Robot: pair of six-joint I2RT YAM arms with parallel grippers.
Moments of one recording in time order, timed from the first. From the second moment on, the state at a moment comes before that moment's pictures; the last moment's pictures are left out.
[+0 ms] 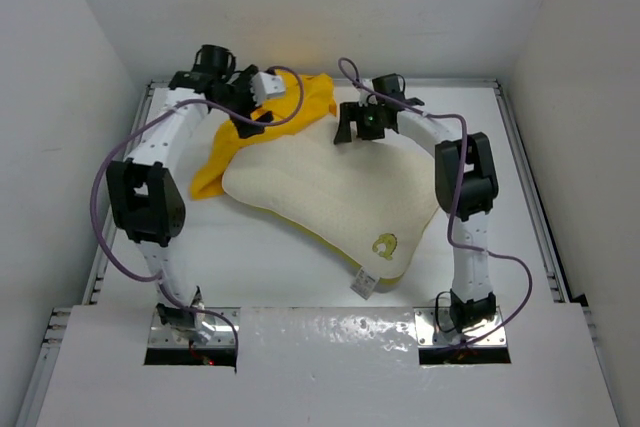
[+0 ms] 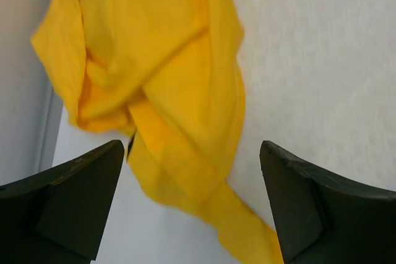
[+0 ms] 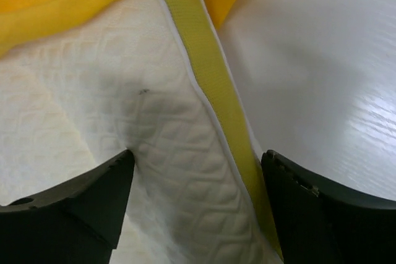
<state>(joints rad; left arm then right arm) -0.08 1.87 1.79 -0.90 0.54 1.06 0.29 2.25 1.73 -0.36 -0.44 0.14</state>
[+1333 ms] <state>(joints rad) 0.15 2.01 1.52 -0.77 0.54 0.81 0.79 2.34 1.92 -0.32 0.01 0.07</state>
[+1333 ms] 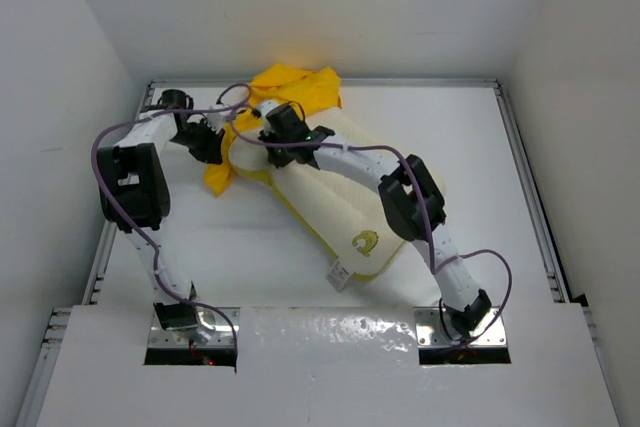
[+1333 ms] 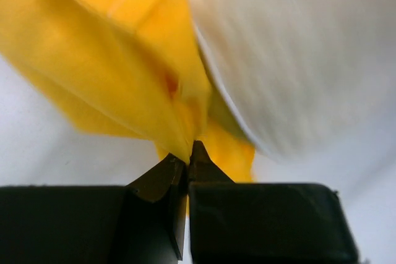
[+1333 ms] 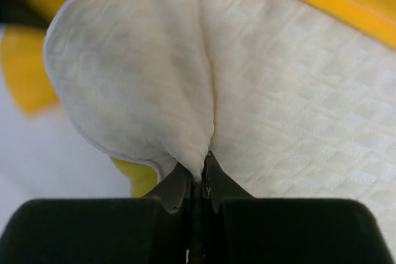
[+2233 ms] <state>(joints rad) 0.15 1.93 1.65 -1.01 0.82 0.97 0.64 2.45 1.97 -0.08 0.03 0.44</state>
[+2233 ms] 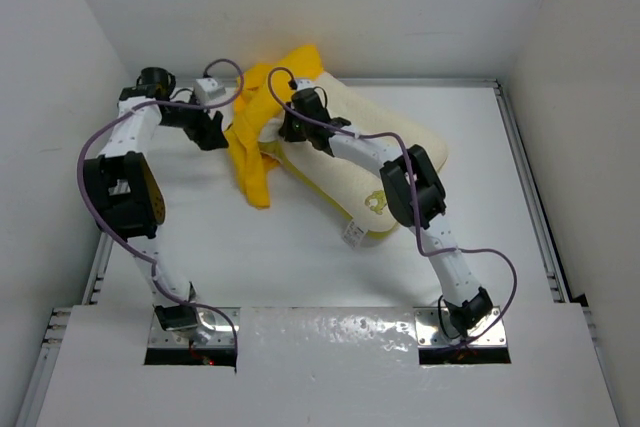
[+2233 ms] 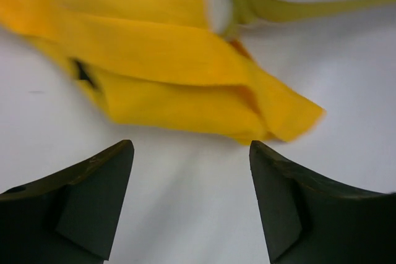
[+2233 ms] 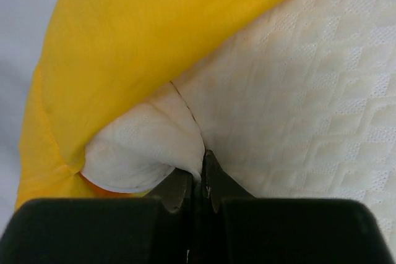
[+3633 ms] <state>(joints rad) 0.10 1.99 1.65 -1.26 1.03 1.15 0.63 2.37 1.93 -0.06 -0.11 0.55</state>
